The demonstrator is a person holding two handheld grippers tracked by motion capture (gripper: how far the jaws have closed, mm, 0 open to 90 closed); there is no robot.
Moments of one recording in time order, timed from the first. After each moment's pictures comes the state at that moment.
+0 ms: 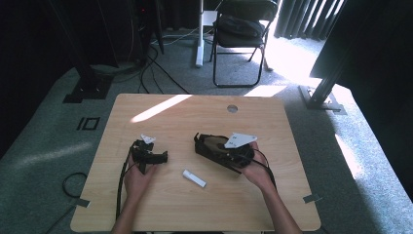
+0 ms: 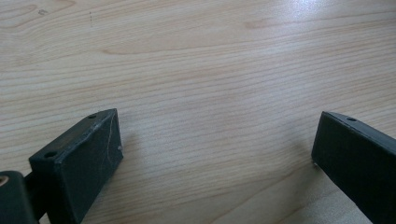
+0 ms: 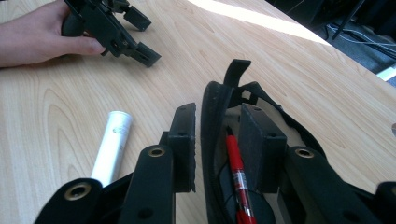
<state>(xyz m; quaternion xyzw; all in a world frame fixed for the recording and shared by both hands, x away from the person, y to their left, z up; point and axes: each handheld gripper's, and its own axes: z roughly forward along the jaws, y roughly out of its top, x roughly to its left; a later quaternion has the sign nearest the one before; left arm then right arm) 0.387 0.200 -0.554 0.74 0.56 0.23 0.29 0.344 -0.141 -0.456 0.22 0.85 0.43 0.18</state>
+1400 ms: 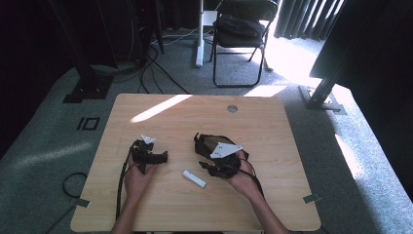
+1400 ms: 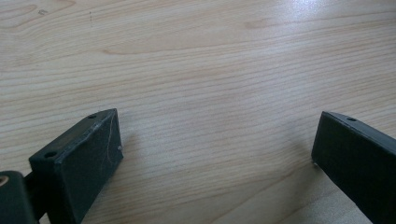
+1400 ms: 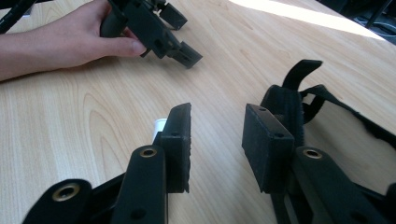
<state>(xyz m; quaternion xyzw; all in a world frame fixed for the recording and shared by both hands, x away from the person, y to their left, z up) 0.387 0.200 -0.554 0.74 0.56 0.23 0.29 0.323 -0.103 -0.474 0.22 0.86 0.44 0.15</state>
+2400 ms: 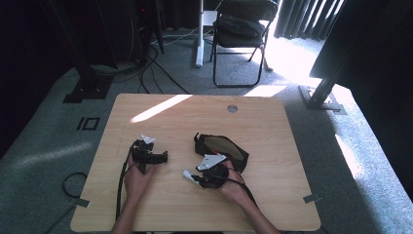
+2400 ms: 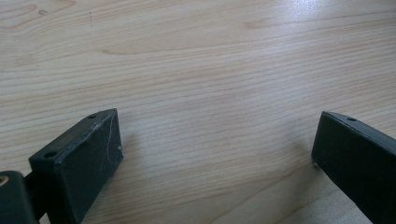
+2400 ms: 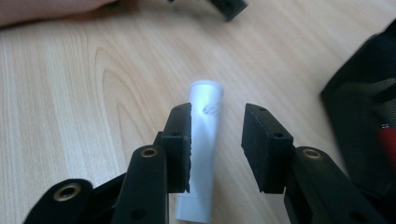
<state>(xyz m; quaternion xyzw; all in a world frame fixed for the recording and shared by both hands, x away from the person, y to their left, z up) 0.387 0.200 -0.554 0.74 0.56 0.23 0.29 0.314 -0.071 -0.522 0.20 0.89 0.39 0.12</state>
